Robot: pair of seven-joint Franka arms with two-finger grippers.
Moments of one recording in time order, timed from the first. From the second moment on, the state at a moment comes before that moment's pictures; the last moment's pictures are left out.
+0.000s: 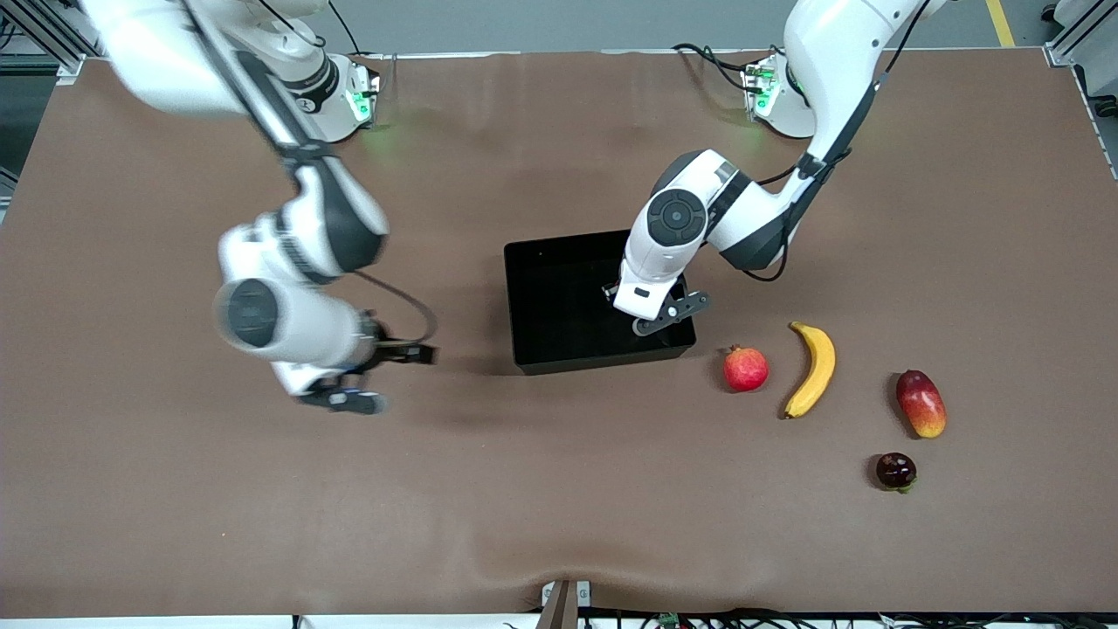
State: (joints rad) left arm -0.31 0.50 -0.40 -1.87 0.10 2.26 -1.15; right arm 0.05 0.51 0.30 -1.53 0.04 1.93 0.48
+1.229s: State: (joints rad) left arm -0.26 0.45 -0.39 -1.66 0.17 2.01 -1.12; right arm -0.16 0.18 0.31 -1.53 -0.05 1.63 0.35
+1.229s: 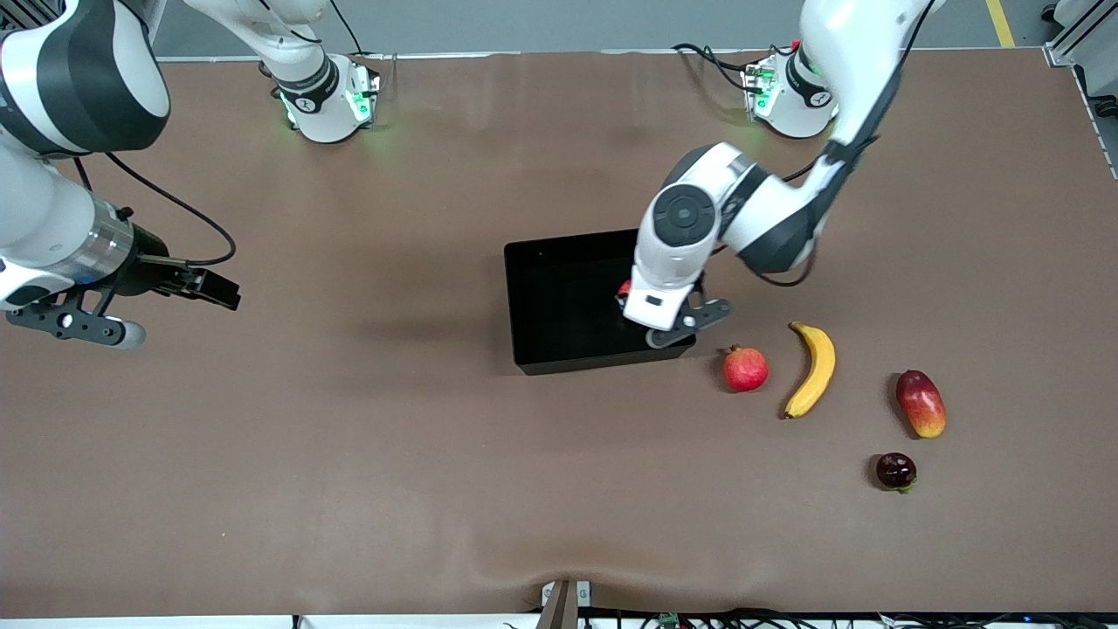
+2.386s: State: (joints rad) left arm 0.22 0.71 -0.38 -1.68 0.33 2.07 -0.22; right arm -0.03 -0.01 0.00 -1.55 0.05 1.47 0.07
